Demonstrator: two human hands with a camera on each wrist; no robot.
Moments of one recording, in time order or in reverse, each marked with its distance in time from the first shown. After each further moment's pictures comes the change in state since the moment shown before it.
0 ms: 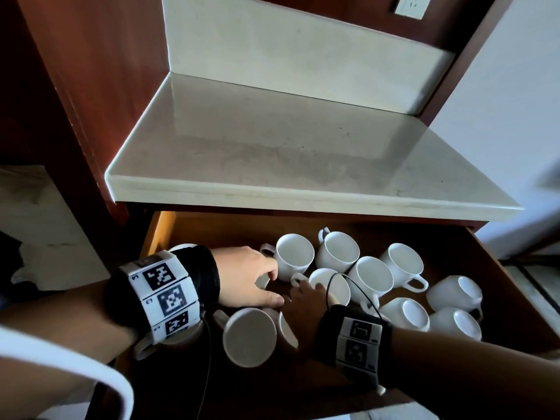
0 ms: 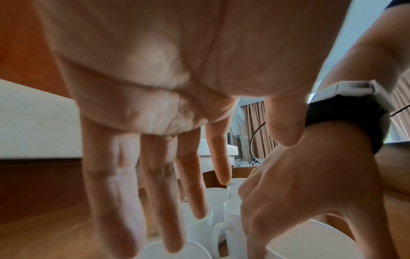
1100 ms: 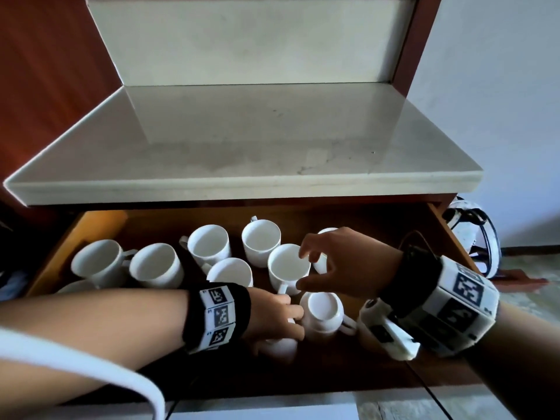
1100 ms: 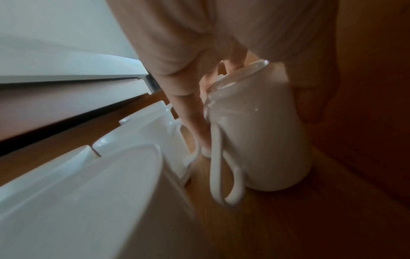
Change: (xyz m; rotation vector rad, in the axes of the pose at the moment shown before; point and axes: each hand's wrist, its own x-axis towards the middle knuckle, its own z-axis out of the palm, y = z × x) left_hand 0.163 0.183 0.074 0.455 -0.285 0.420; right_hand -0.100 0.260 0.030 0.587 0.301 -0.244
